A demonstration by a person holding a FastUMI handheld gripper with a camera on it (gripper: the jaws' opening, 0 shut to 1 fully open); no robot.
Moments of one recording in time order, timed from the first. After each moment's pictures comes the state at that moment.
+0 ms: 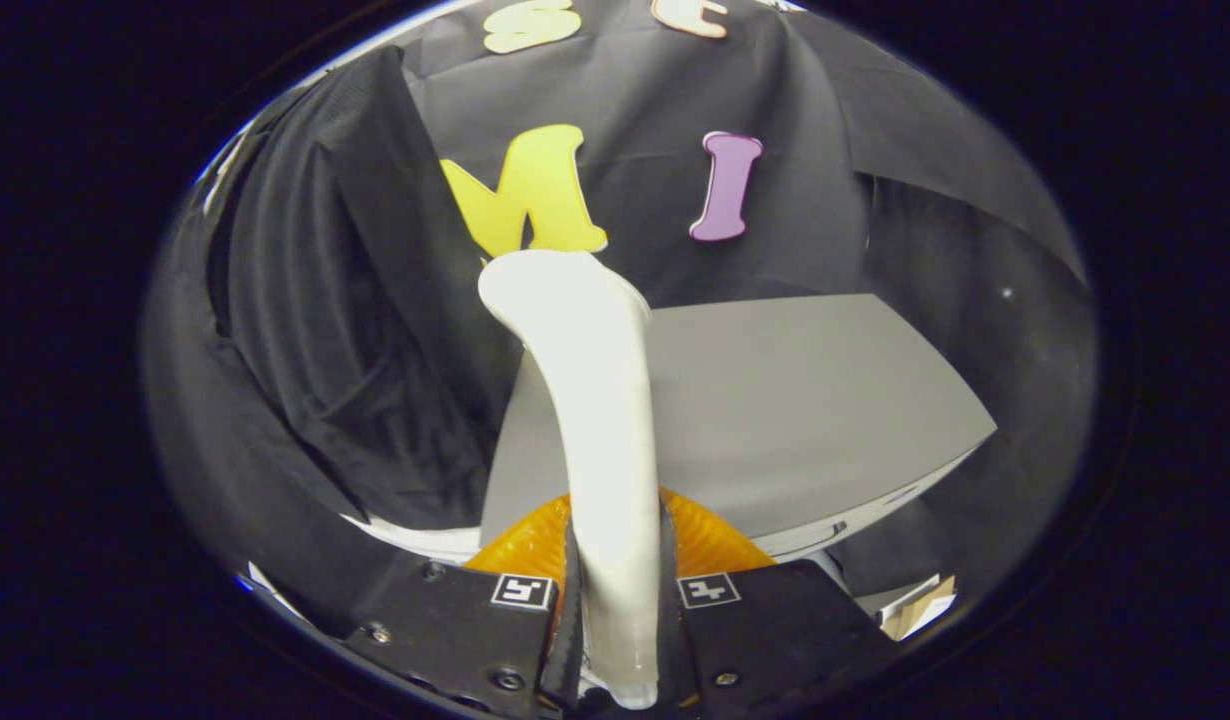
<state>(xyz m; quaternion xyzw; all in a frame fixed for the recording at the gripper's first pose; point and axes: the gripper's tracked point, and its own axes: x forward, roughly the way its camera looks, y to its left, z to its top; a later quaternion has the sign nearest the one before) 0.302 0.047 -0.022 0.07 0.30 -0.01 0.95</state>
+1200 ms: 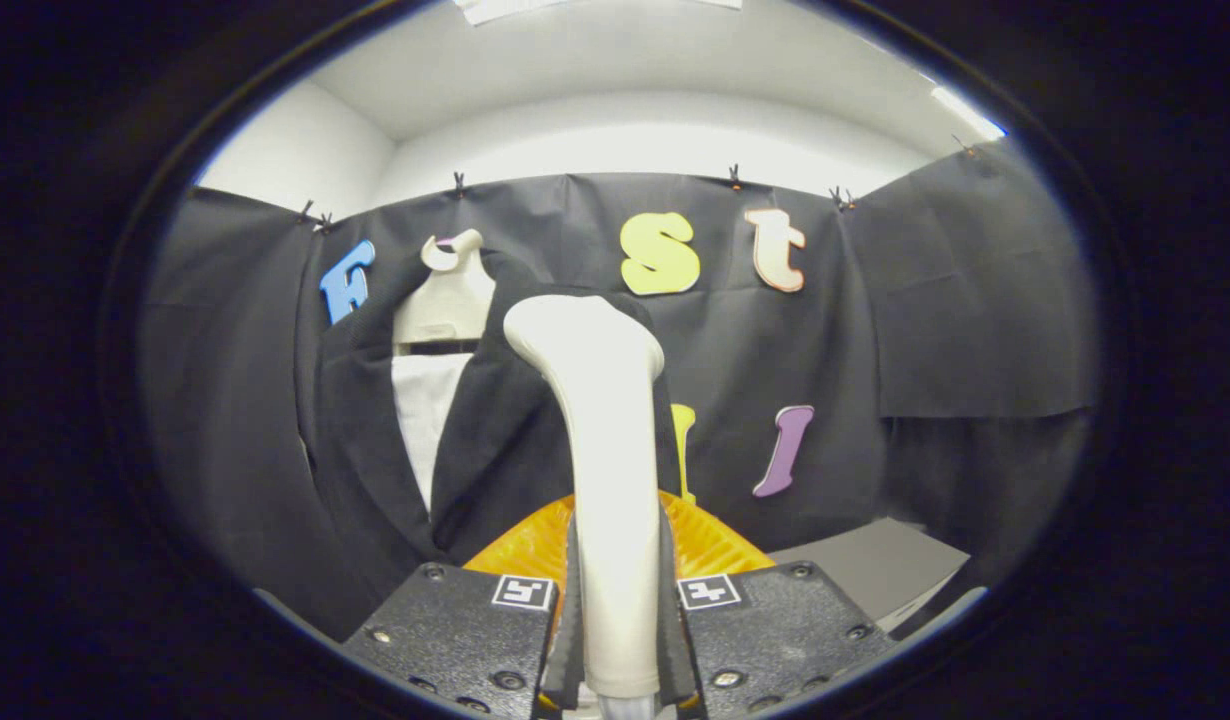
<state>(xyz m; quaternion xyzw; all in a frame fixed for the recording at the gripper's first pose) 0.284 0.237 0.212 -0.01 -0.05 0.01 1.00</state>
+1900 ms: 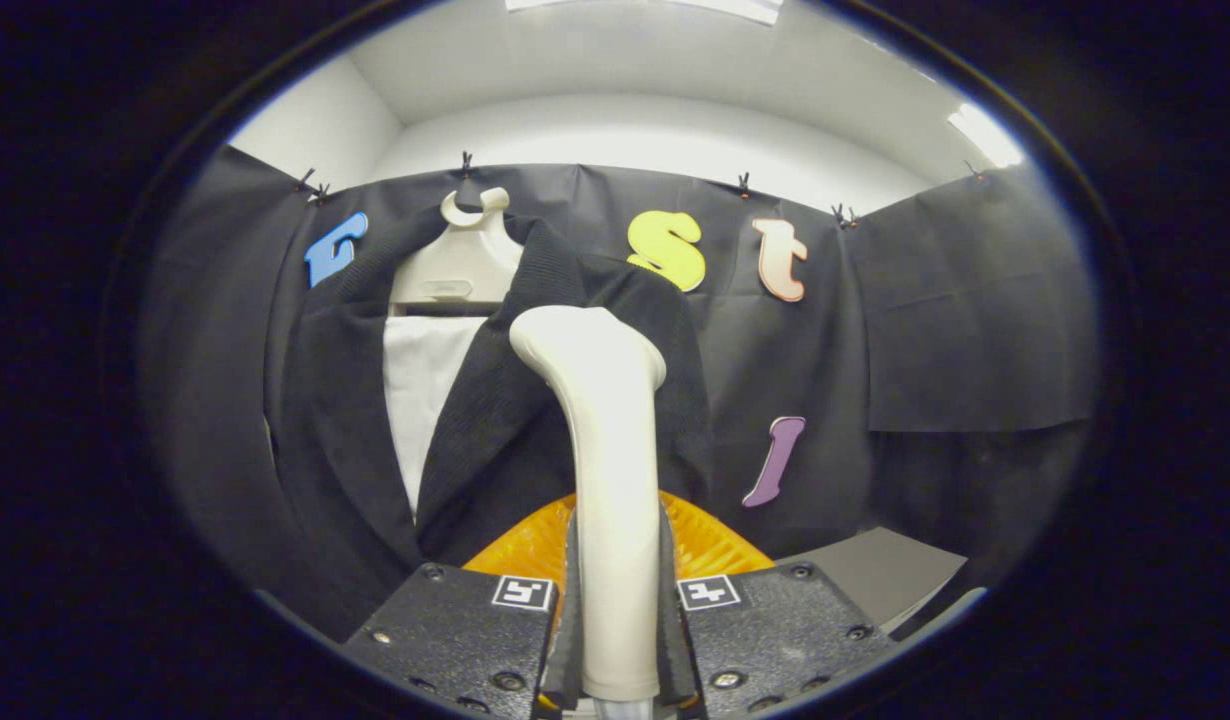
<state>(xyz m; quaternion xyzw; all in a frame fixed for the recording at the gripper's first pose) 0.321 0.263 0.173 -0.04 -0.06 -0.04 1.00</state>
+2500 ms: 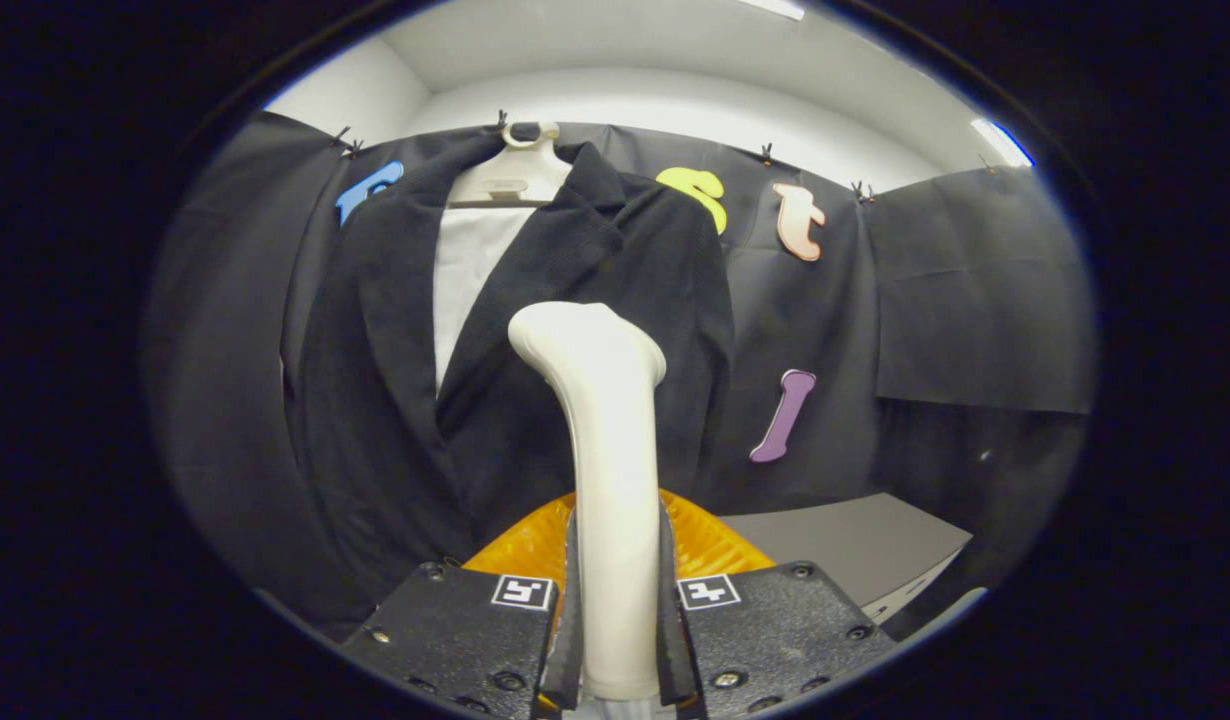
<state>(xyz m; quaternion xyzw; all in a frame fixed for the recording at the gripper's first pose) 0.302 0.269 0.068 -0.07 0.00 -0.02 1.00</state>
